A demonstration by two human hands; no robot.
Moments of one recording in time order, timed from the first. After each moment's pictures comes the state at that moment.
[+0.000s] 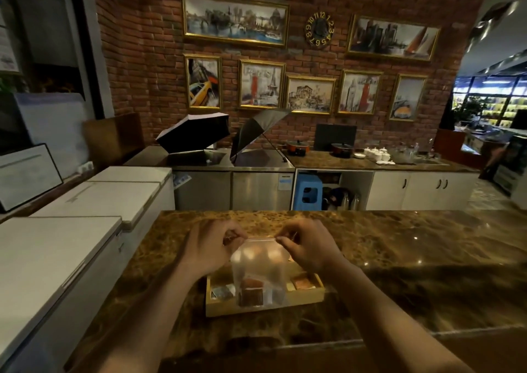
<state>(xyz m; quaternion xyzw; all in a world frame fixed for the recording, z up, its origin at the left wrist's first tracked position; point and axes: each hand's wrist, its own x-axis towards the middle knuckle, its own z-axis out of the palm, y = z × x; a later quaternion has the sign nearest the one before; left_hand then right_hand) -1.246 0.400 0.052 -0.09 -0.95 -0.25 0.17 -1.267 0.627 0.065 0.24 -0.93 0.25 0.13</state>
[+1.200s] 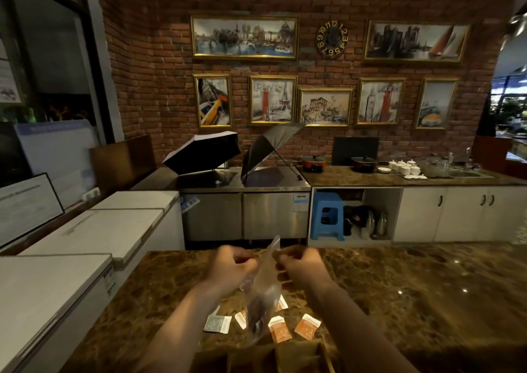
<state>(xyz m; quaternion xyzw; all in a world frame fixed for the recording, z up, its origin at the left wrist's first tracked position) -1.438 0.459 0.044 0.06 -0.87 -0.49 0.09 -1.457 0.627 0.049 -0.01 -0.75 0.66 -0.07</state>
